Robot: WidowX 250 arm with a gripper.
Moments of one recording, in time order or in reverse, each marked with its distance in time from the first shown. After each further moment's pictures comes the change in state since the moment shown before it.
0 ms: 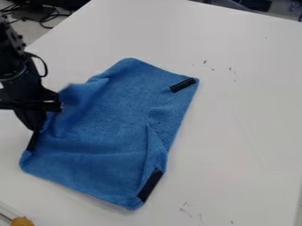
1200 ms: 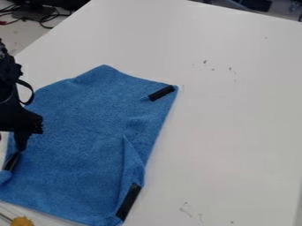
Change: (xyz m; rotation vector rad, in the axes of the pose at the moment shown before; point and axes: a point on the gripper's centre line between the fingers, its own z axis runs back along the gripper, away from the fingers) arm -0.029 0.026 0.004 0.257 -0.017 0.103
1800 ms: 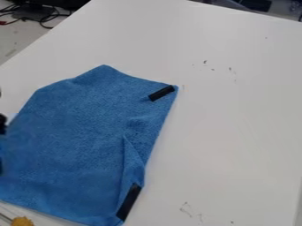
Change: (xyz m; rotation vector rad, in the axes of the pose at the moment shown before) arm -0.005 0.056 0.001 0.137 0.033 -0.017
